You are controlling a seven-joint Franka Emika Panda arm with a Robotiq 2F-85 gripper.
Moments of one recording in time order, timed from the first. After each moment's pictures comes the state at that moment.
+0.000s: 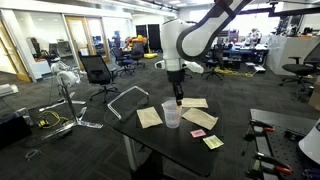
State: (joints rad) arm 0.02 0.25 0.03 -2.15 -0.10 2.33 -0.43
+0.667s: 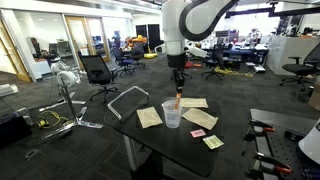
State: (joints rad) arm 0.02 0.12 0.04 -2.14 -0.10 2.21 -0.43
